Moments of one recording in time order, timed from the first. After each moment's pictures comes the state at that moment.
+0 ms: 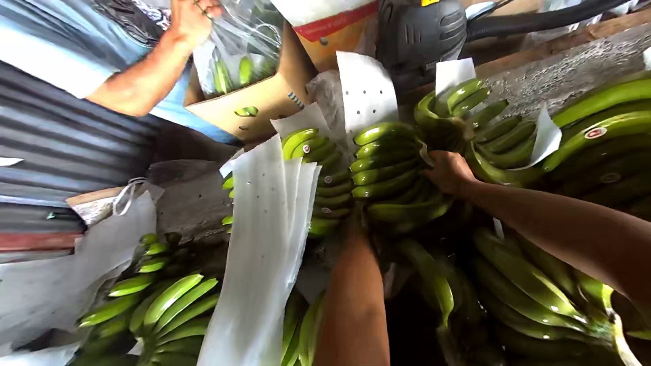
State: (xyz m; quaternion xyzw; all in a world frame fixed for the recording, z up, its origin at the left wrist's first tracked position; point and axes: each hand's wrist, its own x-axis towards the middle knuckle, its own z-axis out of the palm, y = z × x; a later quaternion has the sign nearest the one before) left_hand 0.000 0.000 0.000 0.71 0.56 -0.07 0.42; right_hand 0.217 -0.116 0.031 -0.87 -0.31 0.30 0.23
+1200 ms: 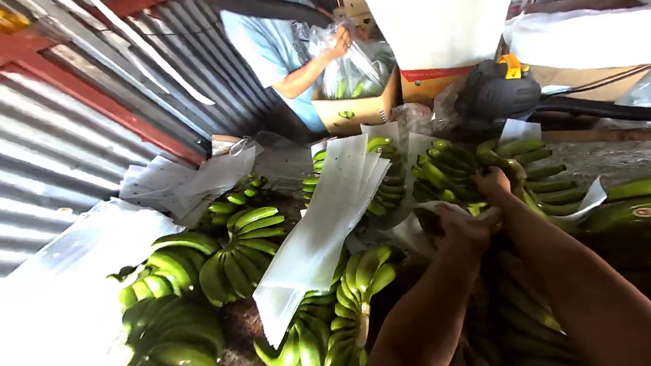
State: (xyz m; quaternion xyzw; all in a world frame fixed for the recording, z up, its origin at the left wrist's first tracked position) left_hand 0.065 -0.145 0.109 0.06 0.36 0.35 0.86; right_hand 0.220 -0.100 0.060 -0.87 -0.20 0.28 0.34
